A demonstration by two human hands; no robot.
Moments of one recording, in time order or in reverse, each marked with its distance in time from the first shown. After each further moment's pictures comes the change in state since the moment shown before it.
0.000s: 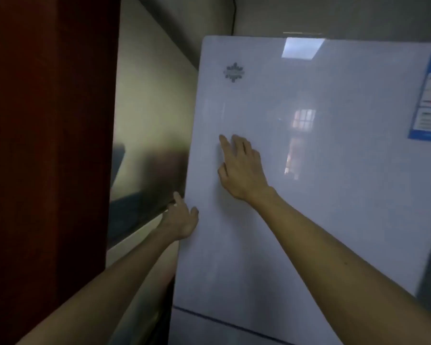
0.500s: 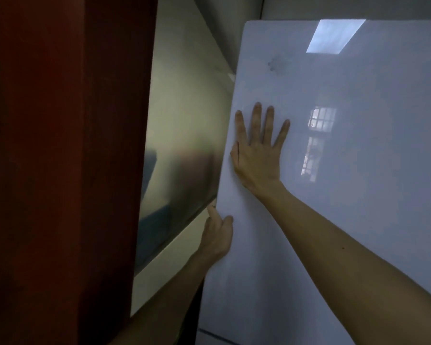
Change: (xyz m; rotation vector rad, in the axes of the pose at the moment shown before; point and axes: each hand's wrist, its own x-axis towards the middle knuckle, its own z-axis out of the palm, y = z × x) left_hand 0.019 -0.001 0.018 -0.497 0.014 0.057; right_hand 0.085 -0.018 0.064 -0.313 0.349 0.038
